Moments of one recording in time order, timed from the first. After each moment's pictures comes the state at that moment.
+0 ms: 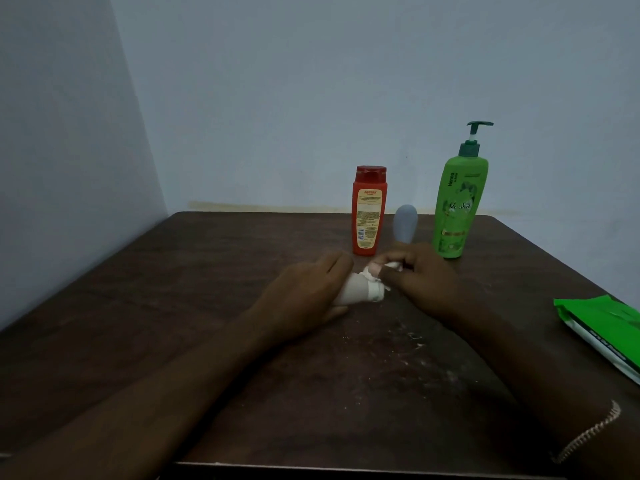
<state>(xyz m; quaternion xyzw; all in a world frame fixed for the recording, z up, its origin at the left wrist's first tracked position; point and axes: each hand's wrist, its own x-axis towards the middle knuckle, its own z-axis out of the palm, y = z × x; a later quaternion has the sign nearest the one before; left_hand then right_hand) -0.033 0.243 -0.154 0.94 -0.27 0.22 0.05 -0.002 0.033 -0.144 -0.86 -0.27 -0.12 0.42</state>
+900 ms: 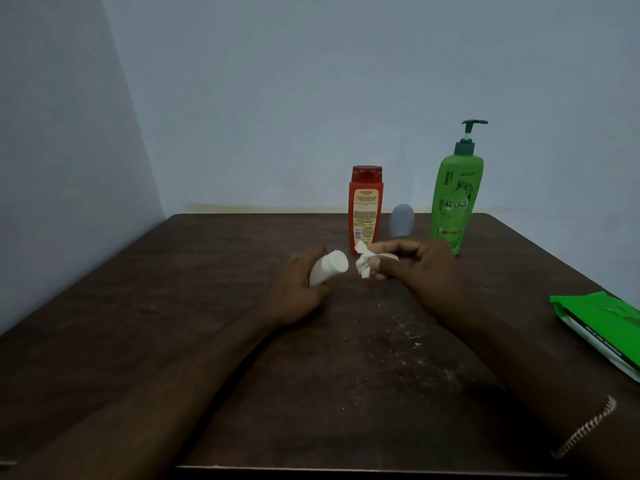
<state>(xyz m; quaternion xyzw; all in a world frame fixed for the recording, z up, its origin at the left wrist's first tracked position) -0.012 0.248 -0.167 0.92 -0.10 0.12 0.37 -0.010 0.033 -0.143 -0.76 -0.22 -0.14 0.59</state>
